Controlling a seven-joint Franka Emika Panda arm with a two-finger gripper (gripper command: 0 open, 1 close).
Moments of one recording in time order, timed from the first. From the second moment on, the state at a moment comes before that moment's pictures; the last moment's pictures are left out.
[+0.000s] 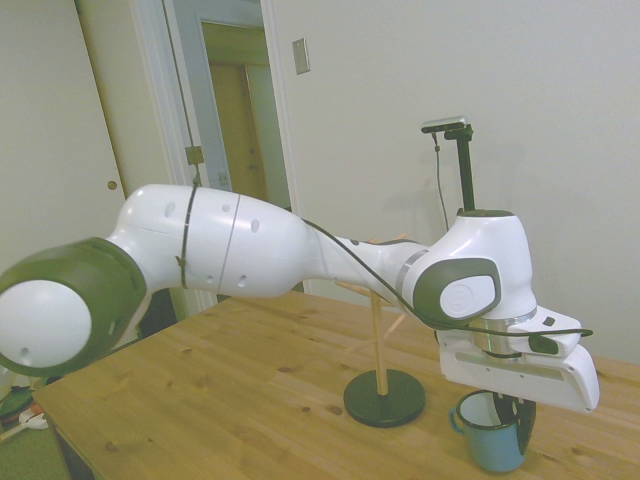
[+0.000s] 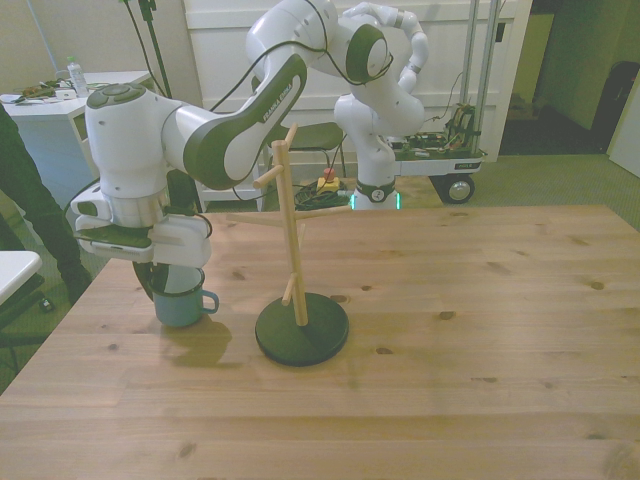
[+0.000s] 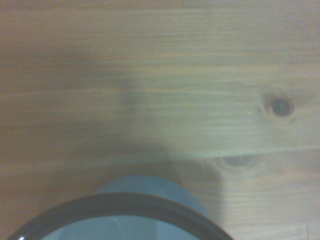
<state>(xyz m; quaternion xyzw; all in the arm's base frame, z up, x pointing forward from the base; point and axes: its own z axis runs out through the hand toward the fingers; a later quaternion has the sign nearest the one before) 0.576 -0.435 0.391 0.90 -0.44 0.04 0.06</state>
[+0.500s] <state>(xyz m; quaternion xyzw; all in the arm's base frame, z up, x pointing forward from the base) 0.495 -0.372 0.422 0.91 -0.41 0.06 0.03</state>
